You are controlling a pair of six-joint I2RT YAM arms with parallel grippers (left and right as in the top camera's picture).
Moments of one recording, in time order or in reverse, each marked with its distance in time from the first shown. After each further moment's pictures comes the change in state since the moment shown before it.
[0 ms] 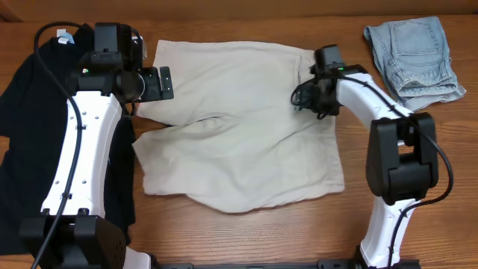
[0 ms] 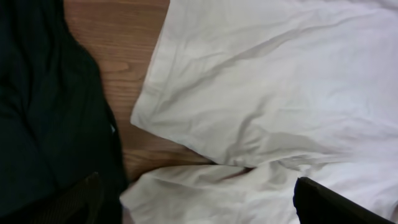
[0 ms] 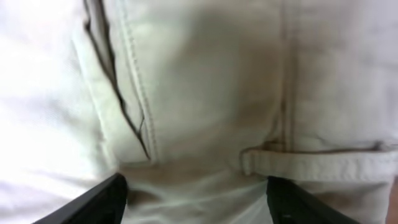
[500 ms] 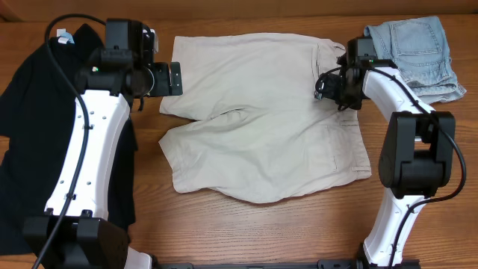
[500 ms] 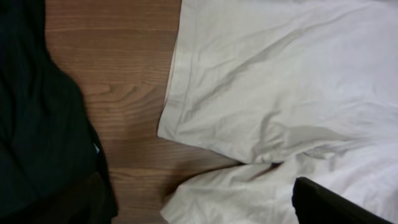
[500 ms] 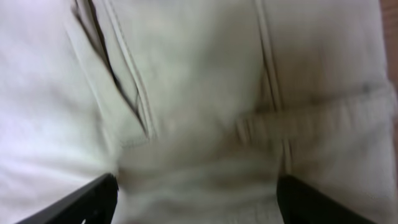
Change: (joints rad) left arm -0.047 0.004 0.032 0.026 0.008 0.023; right arm -0.131 0.023 0.083 -0.074 -0.060 -0.020
